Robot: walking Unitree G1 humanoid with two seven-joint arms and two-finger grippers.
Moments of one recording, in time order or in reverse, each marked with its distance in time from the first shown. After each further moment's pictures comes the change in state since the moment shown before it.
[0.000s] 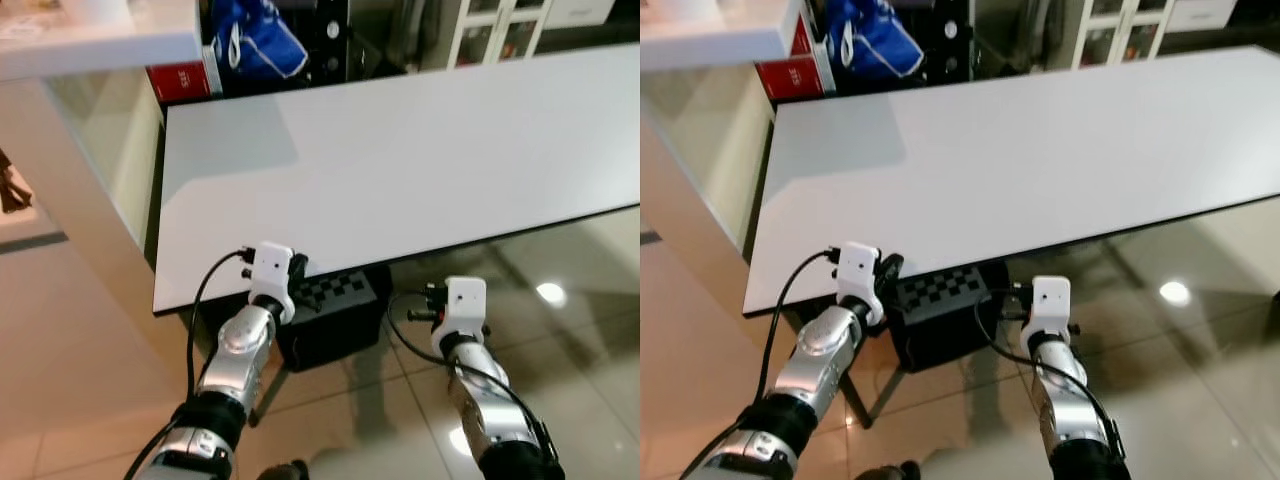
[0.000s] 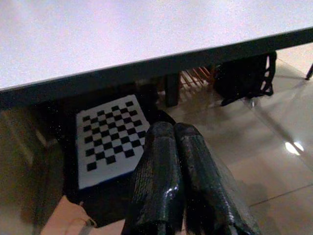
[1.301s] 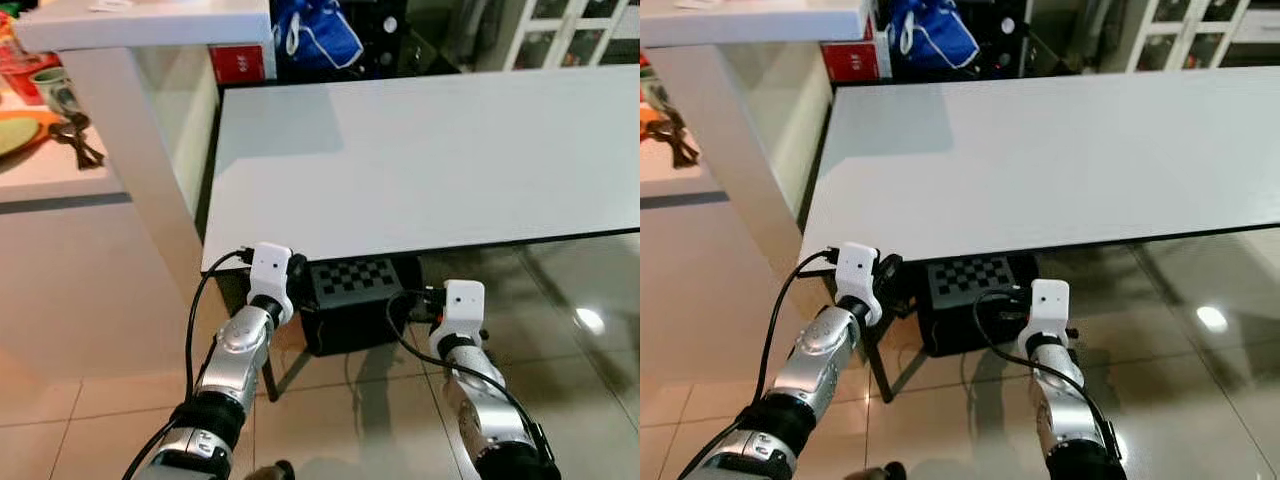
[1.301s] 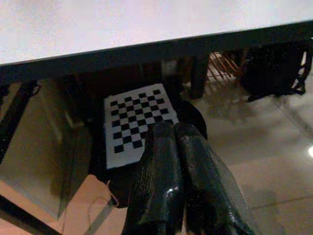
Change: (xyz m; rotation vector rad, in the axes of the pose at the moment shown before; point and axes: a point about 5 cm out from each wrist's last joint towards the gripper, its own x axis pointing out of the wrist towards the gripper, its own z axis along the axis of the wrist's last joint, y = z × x) left arm 0.001 -0.002 0.000 -0.005 0.001 -0.004; right arm -0.001 -0.004 -0.004 0.008 0.019 -0.036
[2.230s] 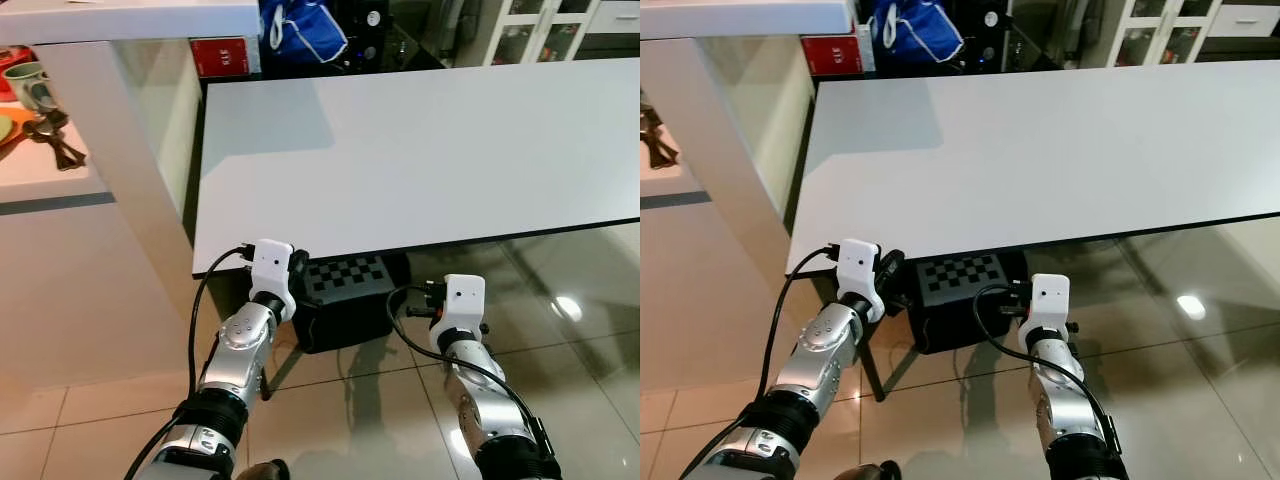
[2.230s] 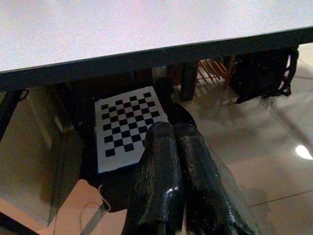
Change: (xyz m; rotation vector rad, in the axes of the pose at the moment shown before) left arm 0.003 -0.004 0.005 -0.021 -0.022 -0.011; right arm 0.004 0.001 0.007 -0.003 -0.020 0.007
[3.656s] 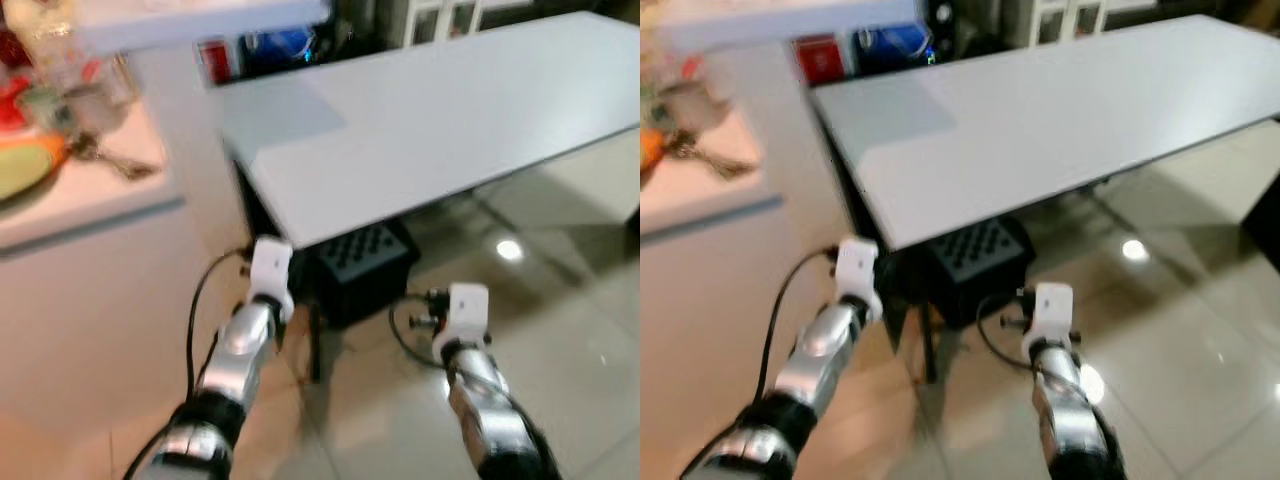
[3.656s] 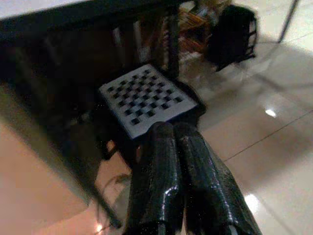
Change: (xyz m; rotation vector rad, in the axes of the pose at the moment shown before) left arm -0.004 0.011 -0.001 0.064 0.007 0.052; right arm -0.009 0.005 -0.015 0.024 0.026 0.019
